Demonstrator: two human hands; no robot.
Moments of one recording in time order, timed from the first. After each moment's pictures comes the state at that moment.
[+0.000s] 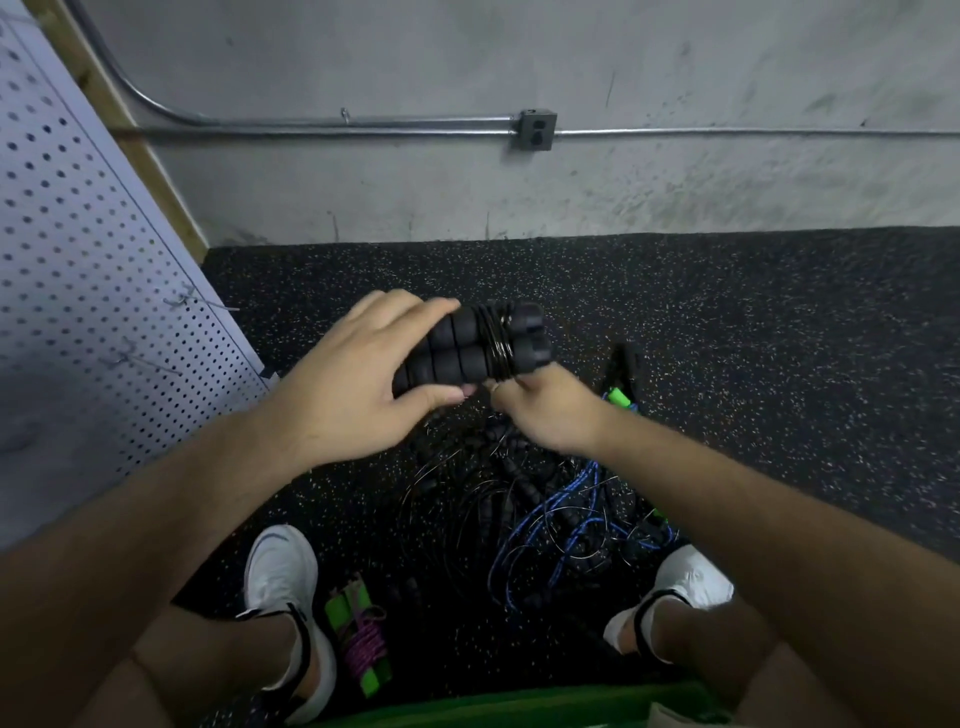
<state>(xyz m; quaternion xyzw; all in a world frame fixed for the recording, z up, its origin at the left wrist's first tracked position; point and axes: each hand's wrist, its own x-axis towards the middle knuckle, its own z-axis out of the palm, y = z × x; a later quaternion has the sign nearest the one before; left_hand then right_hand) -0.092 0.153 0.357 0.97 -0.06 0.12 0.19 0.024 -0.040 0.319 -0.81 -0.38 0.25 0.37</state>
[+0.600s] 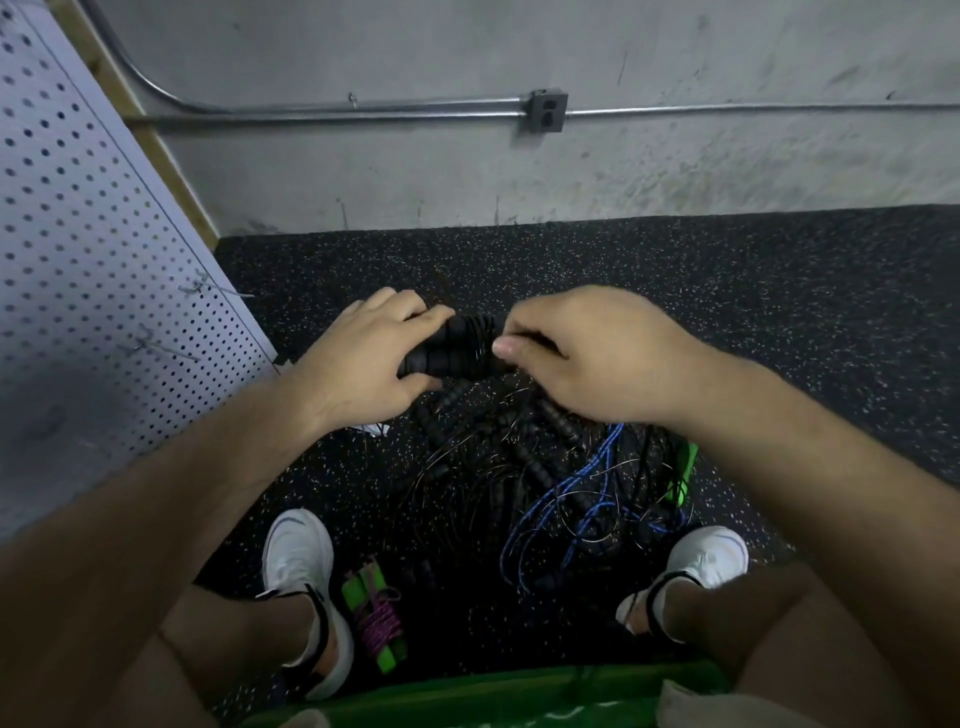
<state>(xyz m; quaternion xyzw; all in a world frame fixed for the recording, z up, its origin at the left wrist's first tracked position) -0.068 0.181 0.321 0.99 -0.05 0.07 0.08 0.005 -0.056 0.410 -0.86 -0.50 0.04 0.10</state>
